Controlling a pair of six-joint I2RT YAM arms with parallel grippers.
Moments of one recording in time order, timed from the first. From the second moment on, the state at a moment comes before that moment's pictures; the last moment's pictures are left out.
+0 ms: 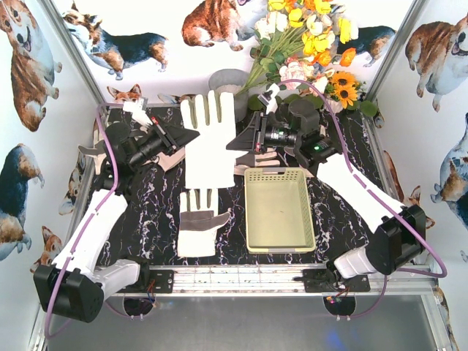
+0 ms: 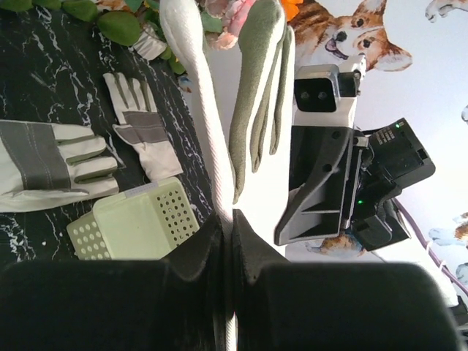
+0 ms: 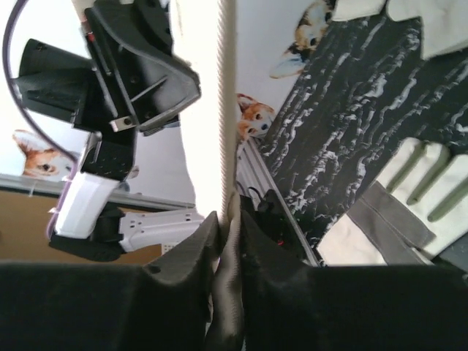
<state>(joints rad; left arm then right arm) -0.19 1.09 0.97 0.13 0.61 -1.02 0.48 1.42 1.28 0.02 -0.84 0.94</state>
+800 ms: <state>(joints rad) -0.33 0.96 0.83 -0.55 0.21 -0.75 0.83 1.54 1.28 -0.50 -0.29 0.86</state>
